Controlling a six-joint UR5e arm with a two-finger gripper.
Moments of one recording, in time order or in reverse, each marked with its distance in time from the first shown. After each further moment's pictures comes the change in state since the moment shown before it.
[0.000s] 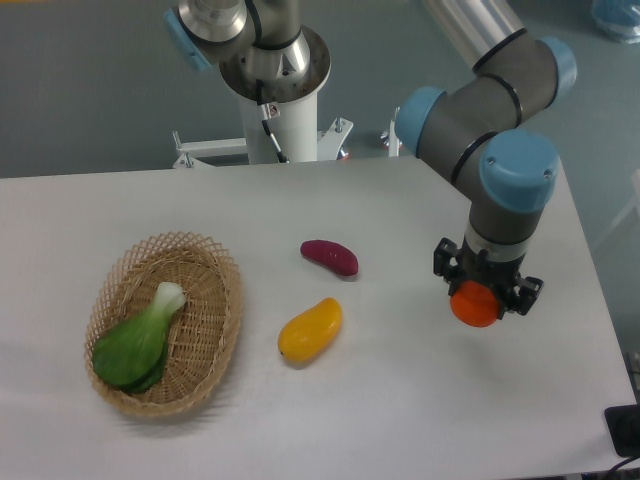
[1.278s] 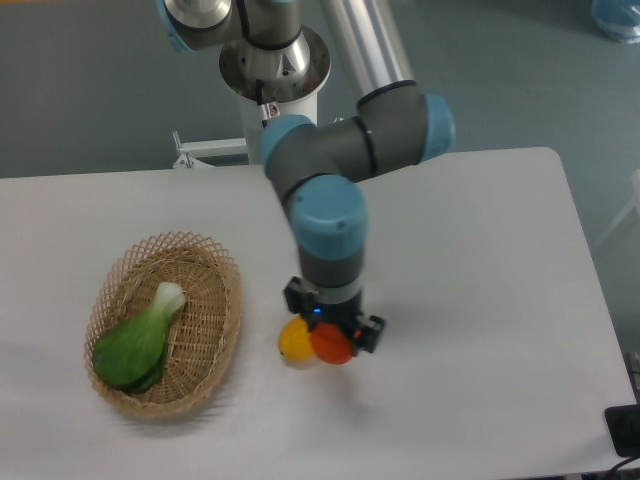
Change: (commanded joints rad) arm -0.363 0.028 -0.091 0.064 0.003 -0.318
